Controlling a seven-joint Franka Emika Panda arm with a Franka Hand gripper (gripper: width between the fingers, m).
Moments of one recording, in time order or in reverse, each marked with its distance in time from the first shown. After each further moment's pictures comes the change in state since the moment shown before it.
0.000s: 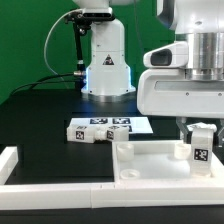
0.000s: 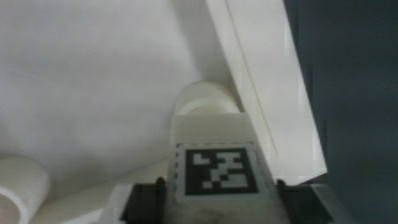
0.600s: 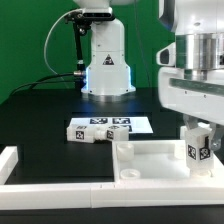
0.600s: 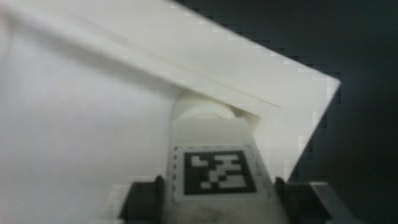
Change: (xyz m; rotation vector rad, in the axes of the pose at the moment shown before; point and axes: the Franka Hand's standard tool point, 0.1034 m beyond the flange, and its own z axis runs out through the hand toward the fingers) arm -0.005 -0.005 0.004 0.040 0.010 0.981
